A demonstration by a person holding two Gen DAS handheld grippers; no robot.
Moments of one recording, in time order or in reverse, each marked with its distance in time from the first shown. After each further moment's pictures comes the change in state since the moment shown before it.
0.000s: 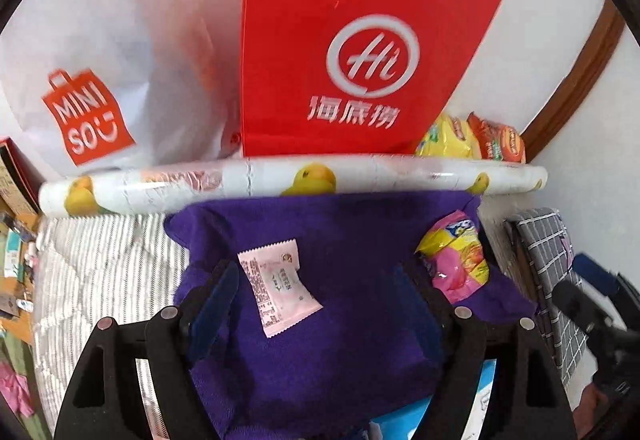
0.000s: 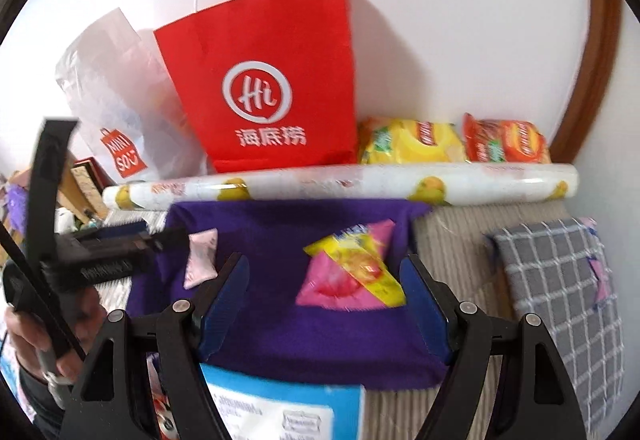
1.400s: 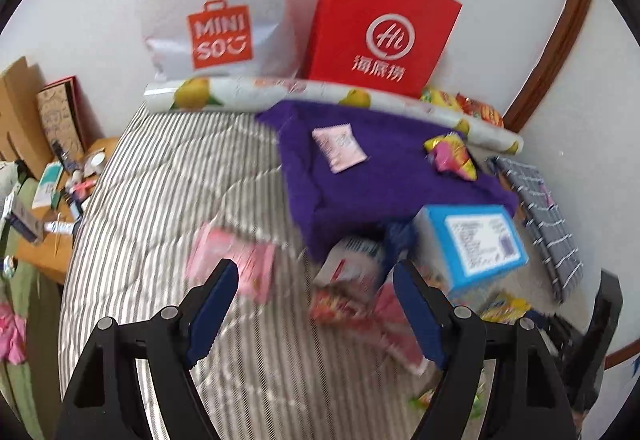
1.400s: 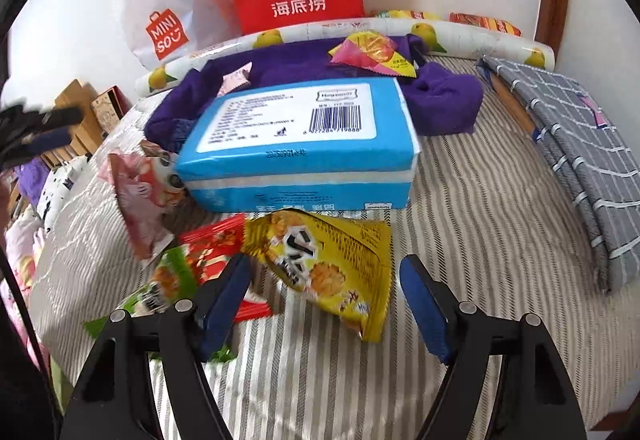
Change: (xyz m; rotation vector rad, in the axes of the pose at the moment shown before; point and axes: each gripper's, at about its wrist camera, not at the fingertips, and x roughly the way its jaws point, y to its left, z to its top) left arm -0.113 0.066 -0.171 -0.040 -0.060 0.012; right arm -0.032 0.020 -0.224 0.017 0.076 0.043
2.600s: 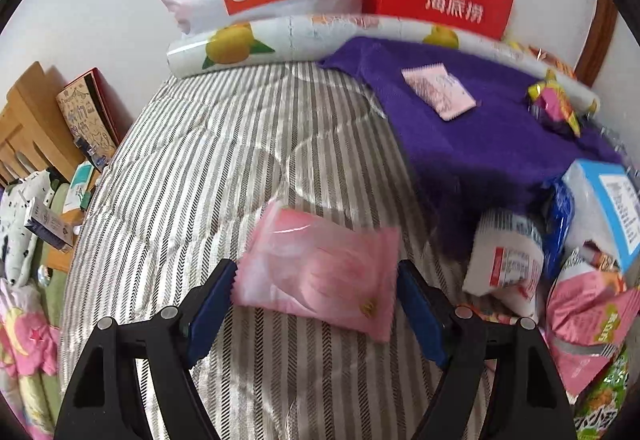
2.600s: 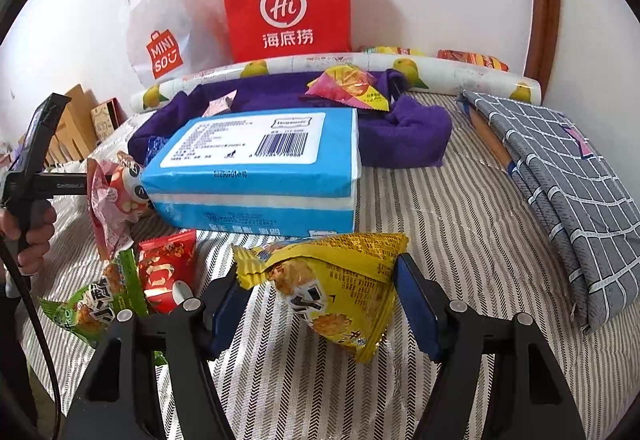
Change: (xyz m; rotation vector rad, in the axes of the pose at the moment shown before) left arm 0.094 0.039 -0.011 0.053 0.043 0.230; right arm -0.004 -0.028 -0.004 -0.074 -0.149 -0.034
